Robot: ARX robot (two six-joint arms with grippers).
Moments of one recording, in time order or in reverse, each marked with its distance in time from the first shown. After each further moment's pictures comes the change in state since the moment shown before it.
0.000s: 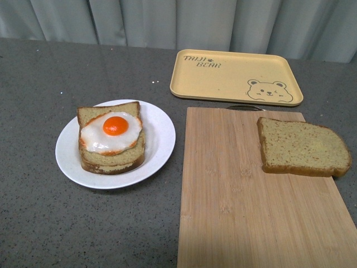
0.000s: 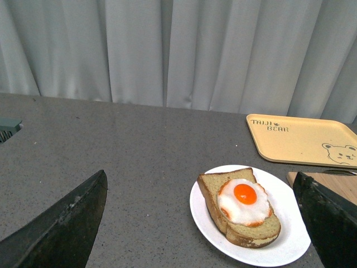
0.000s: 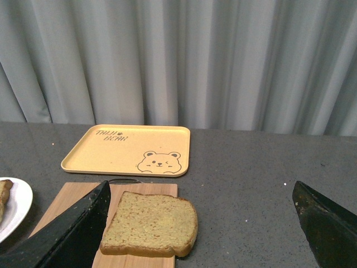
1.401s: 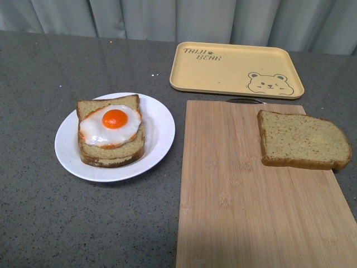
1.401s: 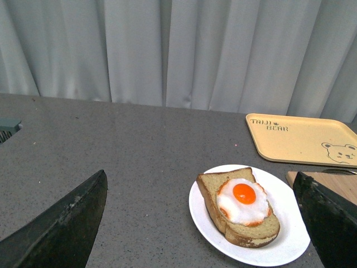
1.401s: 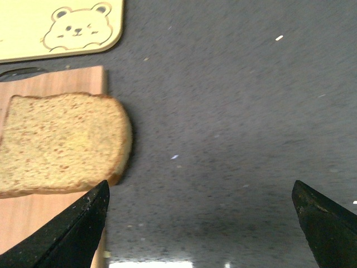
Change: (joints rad) left arm 0.000 0.000 0.000 -0.001 0.000 0.000; right arm -0.342 1.432 0.444 0.273 -0.299 -0.058
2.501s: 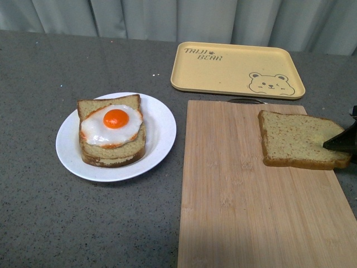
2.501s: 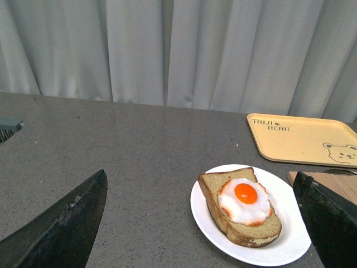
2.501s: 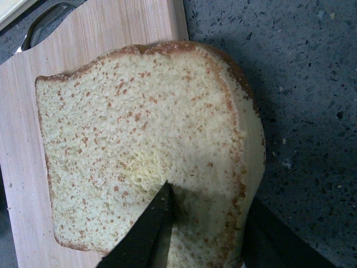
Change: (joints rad) left arm 0.000 0.000 0.000 0.000 0.000 0.000; right arm 0.163 0.607 0.423 -0.166 -0.205 0.311
